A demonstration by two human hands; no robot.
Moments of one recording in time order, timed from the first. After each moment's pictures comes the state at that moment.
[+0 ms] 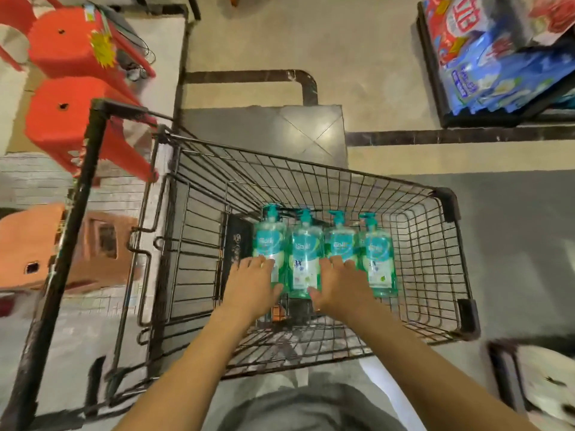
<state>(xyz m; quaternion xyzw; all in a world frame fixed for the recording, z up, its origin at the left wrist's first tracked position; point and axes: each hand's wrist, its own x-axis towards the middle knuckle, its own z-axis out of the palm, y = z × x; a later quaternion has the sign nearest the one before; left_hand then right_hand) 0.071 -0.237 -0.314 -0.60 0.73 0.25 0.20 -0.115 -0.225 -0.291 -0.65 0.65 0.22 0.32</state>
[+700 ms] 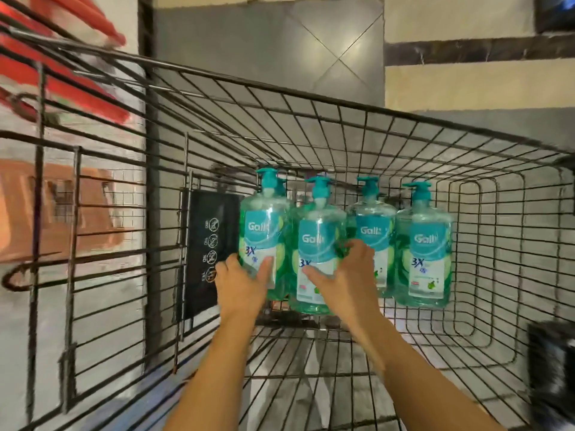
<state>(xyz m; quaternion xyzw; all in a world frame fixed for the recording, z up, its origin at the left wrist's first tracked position) 0.061 -0.262 -0.504 -0.85 0.34 0.39 0.02 -0.123 -0.261 -0.491 -0.43 0.78 -0.03 0.45</state>
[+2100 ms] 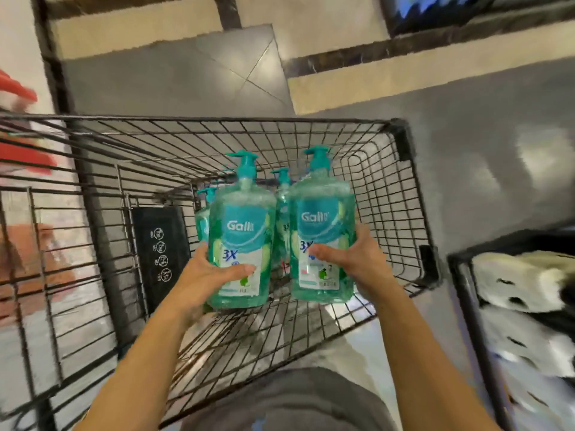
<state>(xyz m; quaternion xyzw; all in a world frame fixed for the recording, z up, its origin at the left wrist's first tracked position) 0.043 -0.260 -0.398 -0.63 0.28 0.72 -0.10 -0.243 -0.211 -0.351 -0.17 0.73 -0.30 0.59</state>
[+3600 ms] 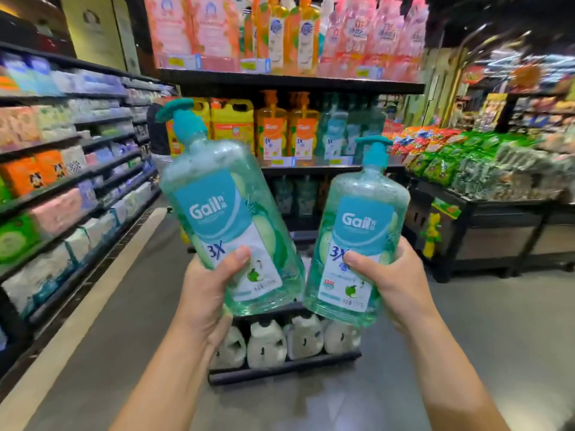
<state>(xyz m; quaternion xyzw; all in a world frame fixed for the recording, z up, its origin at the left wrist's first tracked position) -0.282 0.250 0.082 0.15 0.46 0.87 -0.01 -0.247 0.505 0.087 -0.01 0.68 -0.68 -0.25</state>
